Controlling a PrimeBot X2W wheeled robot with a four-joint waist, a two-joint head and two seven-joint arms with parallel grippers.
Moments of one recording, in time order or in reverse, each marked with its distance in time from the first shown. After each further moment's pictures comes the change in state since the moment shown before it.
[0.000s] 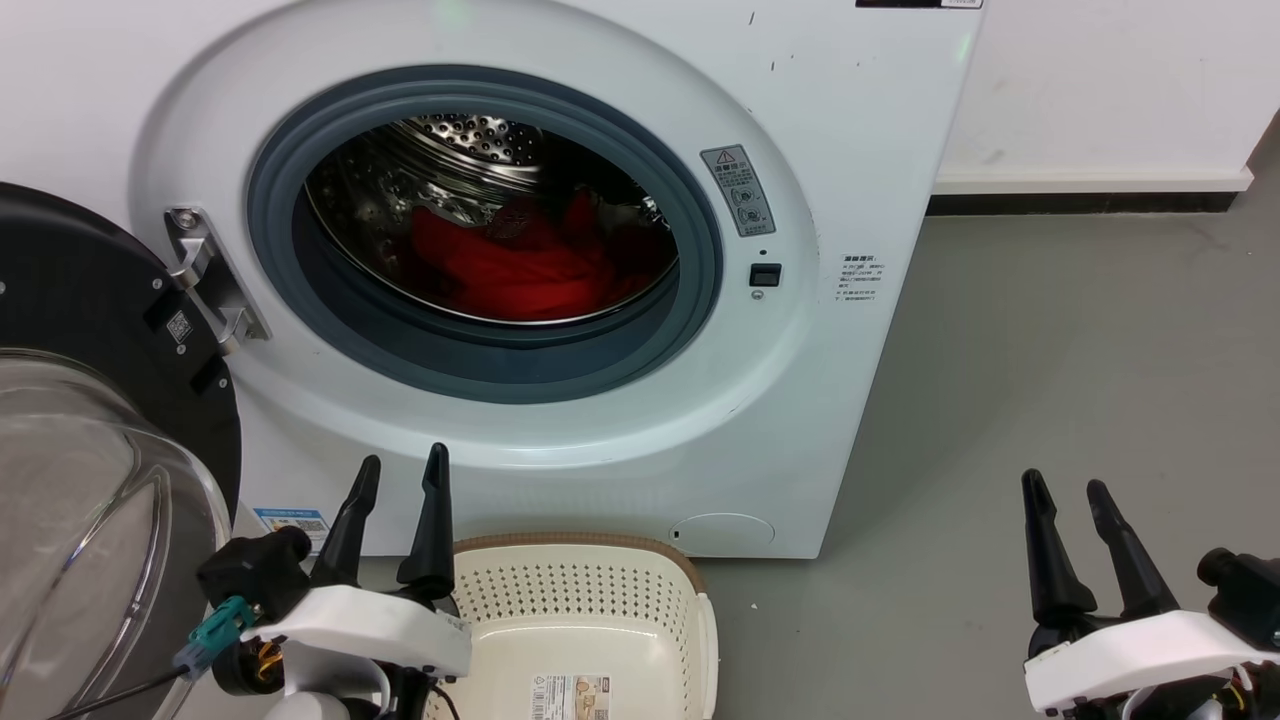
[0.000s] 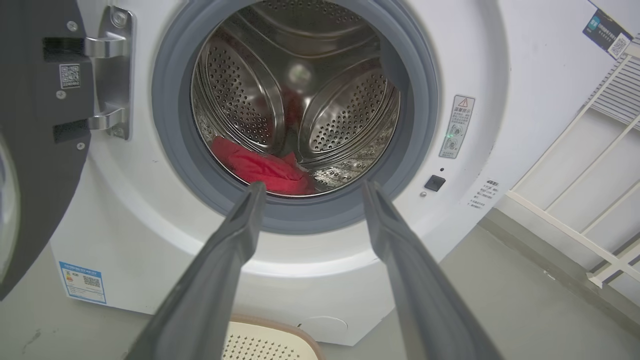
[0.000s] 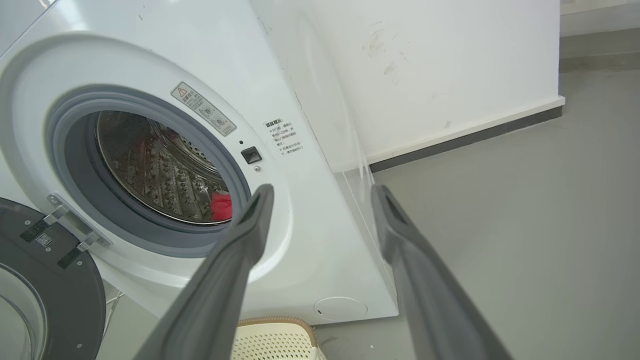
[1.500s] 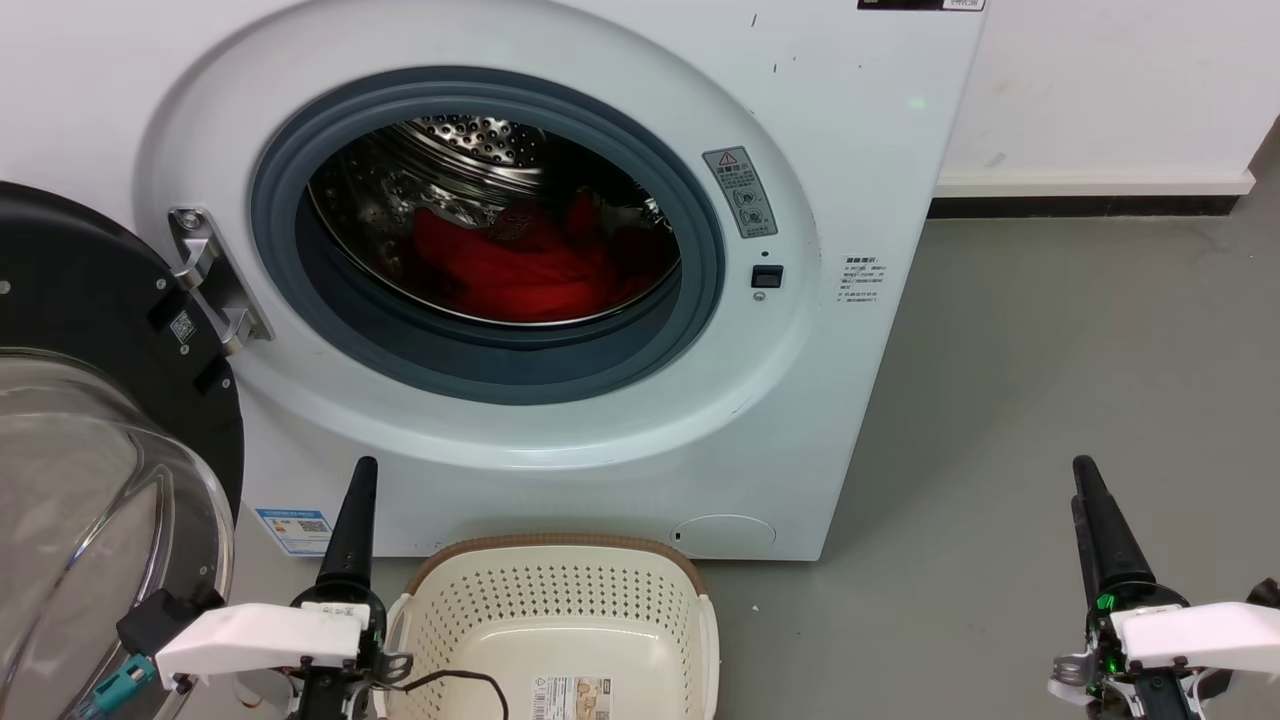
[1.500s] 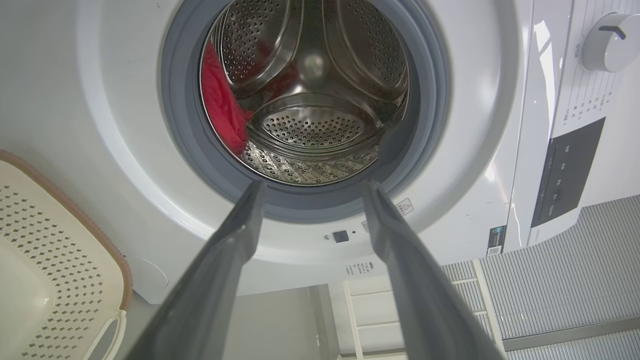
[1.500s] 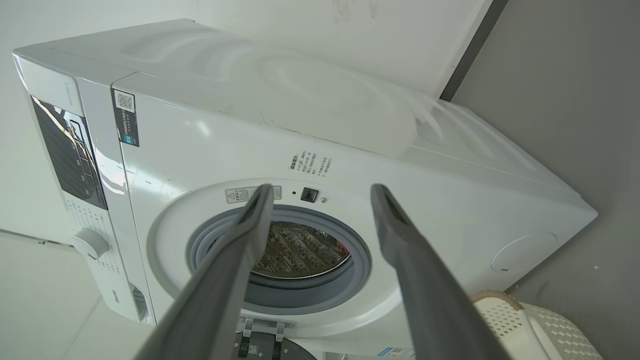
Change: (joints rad) left arm 0.008 -0.029 0.118 0.043 -0.858 -0.053 0.159; right arm -0.067 0.000 -0.045 0.135 0.883 0.000 0.088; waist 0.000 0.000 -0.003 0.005
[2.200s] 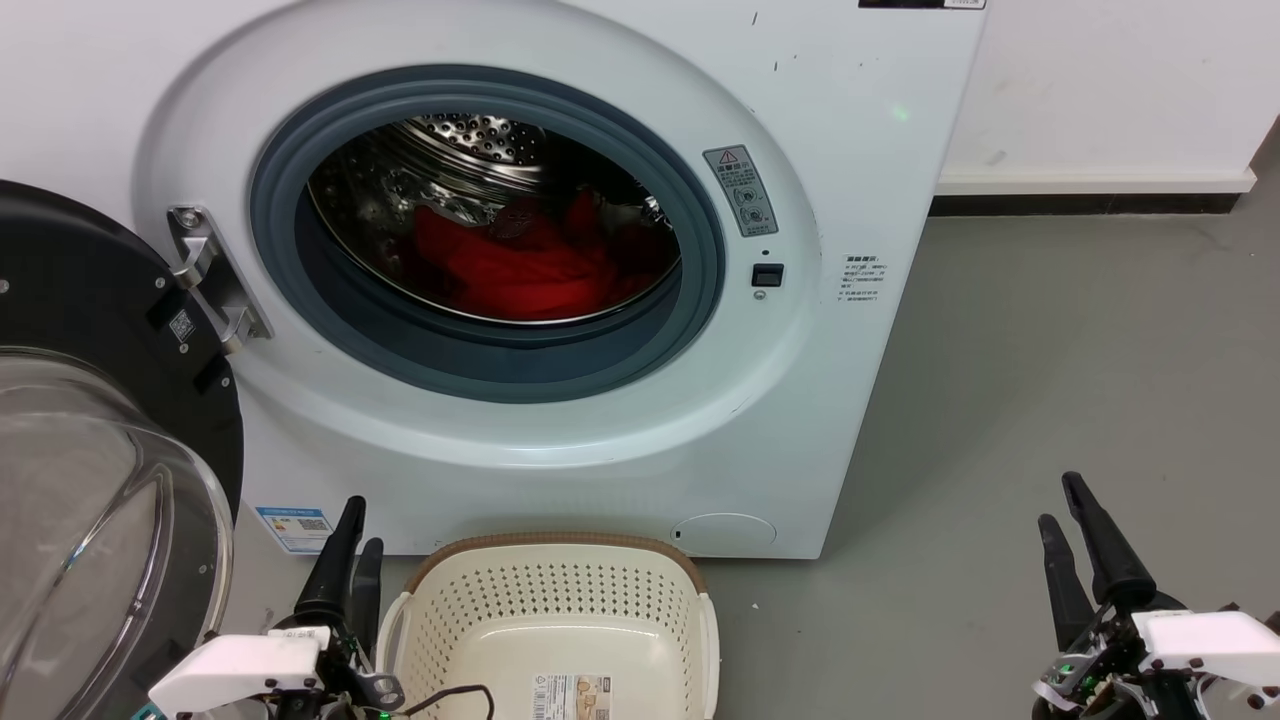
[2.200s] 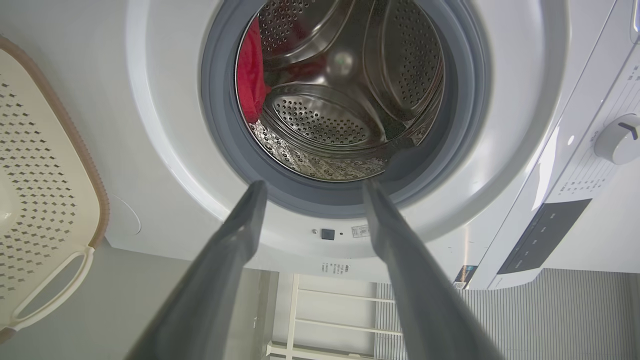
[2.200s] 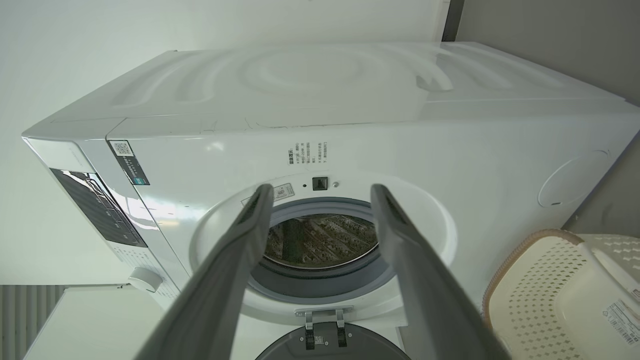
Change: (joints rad) left arm 0.001 0.000 0.047 0.103 -0.274 0.000 0.097; right arm -0.030 -0.002 -0.015 0.100 0.286 0.000 0.098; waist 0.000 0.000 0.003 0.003
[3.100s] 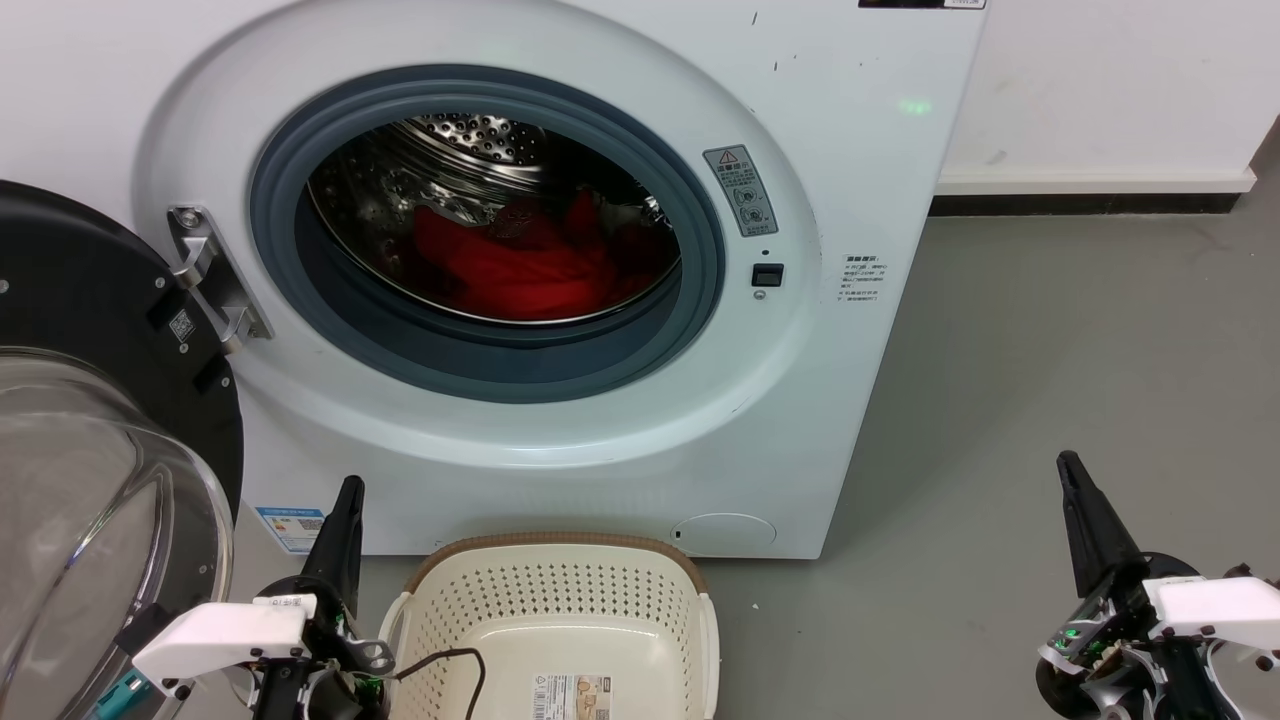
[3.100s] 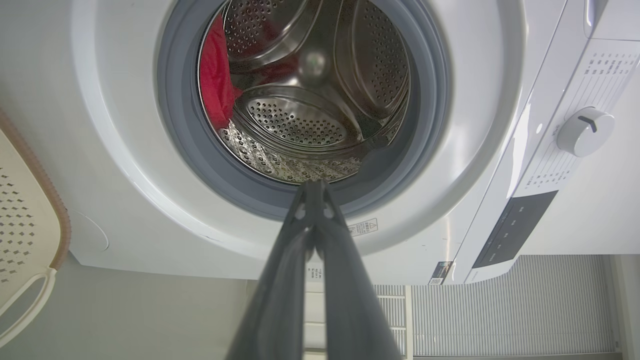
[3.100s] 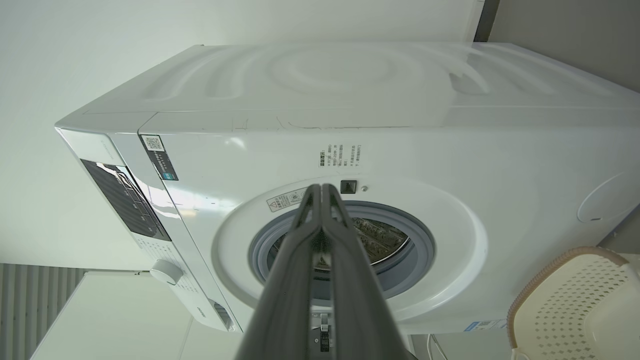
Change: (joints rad) left arm -0.039 0.004 0.011 -0.035 0.000 0.000 0.007; right arm -0.039 -0.002 -0.004 -0.031 -0.001 0.000 0.007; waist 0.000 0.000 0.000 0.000
